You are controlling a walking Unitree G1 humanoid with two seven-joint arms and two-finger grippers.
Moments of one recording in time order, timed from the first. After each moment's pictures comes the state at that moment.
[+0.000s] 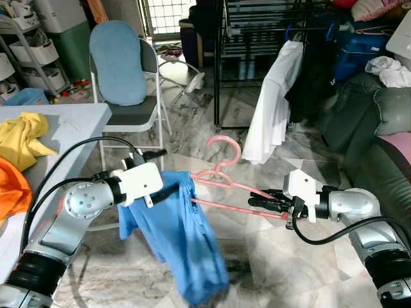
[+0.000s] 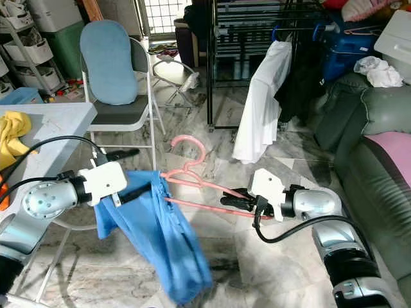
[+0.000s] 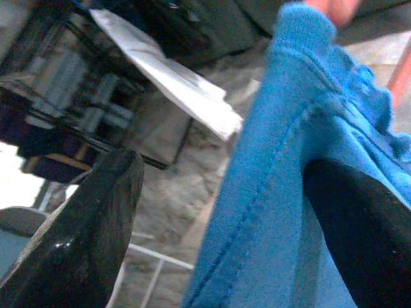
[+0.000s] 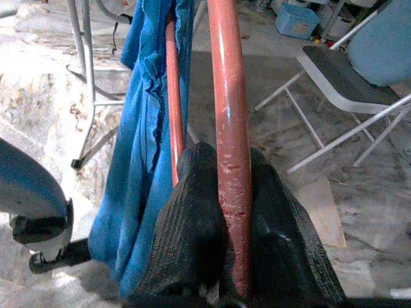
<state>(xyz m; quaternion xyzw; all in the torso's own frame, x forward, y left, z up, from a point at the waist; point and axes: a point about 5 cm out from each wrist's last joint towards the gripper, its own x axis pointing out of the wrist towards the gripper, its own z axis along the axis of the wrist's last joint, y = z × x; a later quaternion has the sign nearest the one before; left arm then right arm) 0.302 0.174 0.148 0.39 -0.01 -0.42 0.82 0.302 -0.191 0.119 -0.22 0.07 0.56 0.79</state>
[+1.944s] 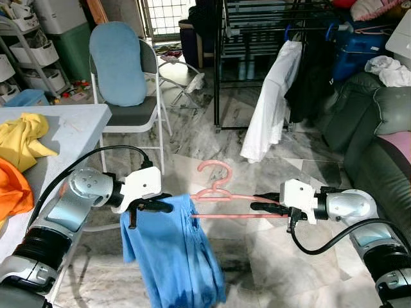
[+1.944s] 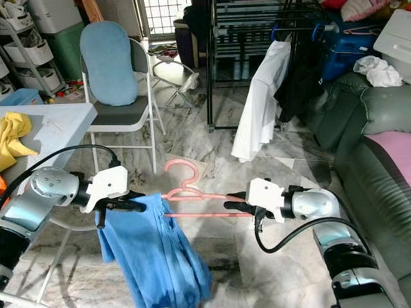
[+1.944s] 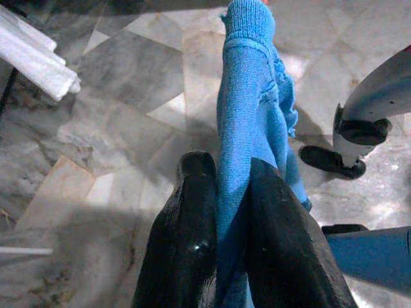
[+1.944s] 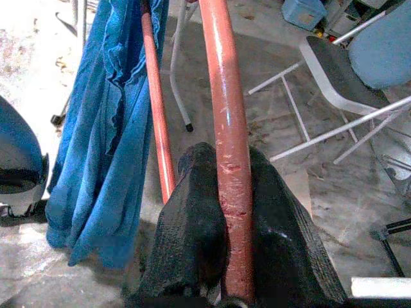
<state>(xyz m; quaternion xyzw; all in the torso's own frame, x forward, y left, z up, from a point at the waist) 0.311 0.179 0.134 0.31 0.18 -0.58 0.73 0.307 -0.194 0.109 -0.30 0.05 0.56 0.77</state>
